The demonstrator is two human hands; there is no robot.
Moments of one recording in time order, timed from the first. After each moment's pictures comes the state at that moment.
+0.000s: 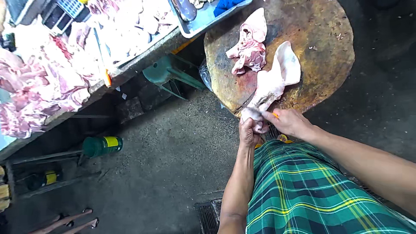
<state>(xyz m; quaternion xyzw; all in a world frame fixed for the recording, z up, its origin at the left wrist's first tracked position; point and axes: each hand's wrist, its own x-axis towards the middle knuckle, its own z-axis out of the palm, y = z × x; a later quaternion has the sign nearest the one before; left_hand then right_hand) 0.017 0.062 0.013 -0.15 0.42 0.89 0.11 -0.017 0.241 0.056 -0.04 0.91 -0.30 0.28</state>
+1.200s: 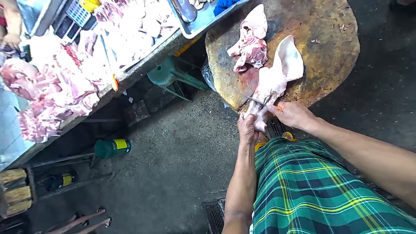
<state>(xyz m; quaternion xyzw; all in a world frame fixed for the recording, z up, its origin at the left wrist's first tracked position) 0.014 0.049 0.016 -0.20 0.50 0.83 0.08 -0.024 0.237 0.052 -0.01 0.90 -0.30 0.32</state>
